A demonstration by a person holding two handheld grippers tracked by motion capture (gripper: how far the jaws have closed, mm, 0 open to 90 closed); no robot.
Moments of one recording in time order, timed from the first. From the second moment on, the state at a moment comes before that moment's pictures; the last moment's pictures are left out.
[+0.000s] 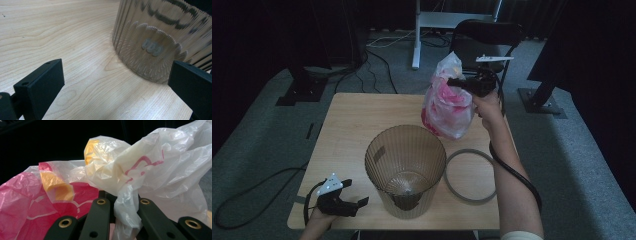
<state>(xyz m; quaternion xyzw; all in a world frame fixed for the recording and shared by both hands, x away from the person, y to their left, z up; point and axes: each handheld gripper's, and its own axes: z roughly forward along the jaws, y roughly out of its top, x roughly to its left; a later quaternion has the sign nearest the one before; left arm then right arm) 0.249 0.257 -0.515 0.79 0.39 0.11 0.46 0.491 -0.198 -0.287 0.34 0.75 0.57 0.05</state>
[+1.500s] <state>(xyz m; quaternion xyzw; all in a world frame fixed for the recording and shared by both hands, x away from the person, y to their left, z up) 0.251 0.249 -0.519 0.80 0.38 0.08 0.46 0.494 -0.226 -0.380 0.47 0.71 0.52 0.01</state>
